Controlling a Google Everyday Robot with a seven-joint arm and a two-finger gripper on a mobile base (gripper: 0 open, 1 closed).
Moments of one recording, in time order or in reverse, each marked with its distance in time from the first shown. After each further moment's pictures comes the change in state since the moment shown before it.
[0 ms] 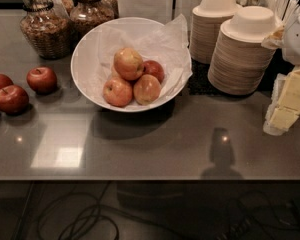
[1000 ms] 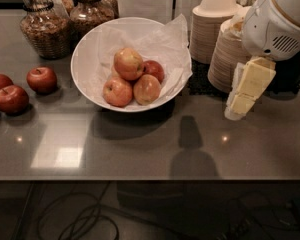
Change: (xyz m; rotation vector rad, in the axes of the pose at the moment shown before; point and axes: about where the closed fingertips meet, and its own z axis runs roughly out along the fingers) arm -0.063 -0.018 0.020 -0.004 -0.148 -0.095
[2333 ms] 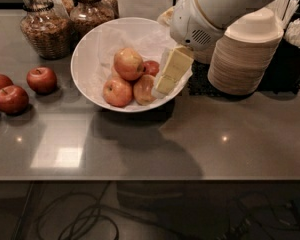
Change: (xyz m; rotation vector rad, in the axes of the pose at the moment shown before) arm -0.127 -0.038 0.055 0.026 -0.299 -0.100
